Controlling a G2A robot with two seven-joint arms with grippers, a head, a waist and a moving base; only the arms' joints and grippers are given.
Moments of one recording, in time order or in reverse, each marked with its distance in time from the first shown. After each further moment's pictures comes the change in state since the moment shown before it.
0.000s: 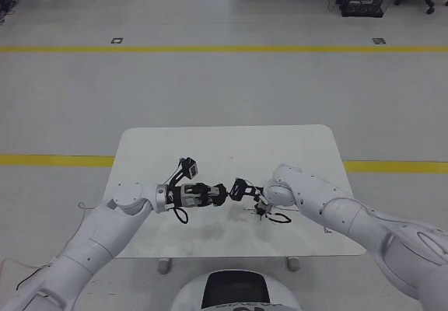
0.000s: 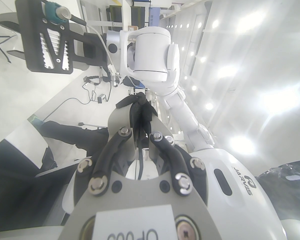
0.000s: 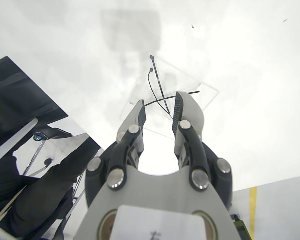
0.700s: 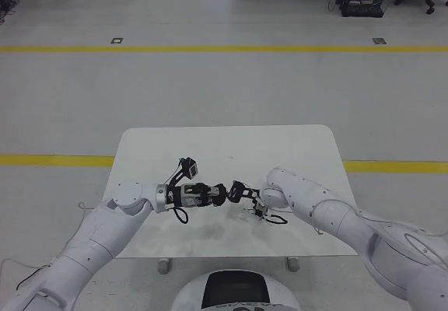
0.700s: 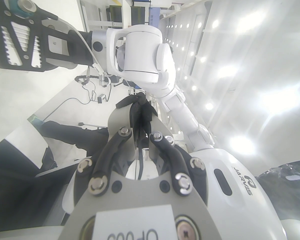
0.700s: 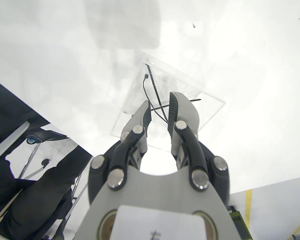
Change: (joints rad) left arm 0.000 0.000 0.000 0.000 0.000 0.000 0.000; right arm -0.020 -0.077 0.000 0.113 -0.065 0.000 -0.014
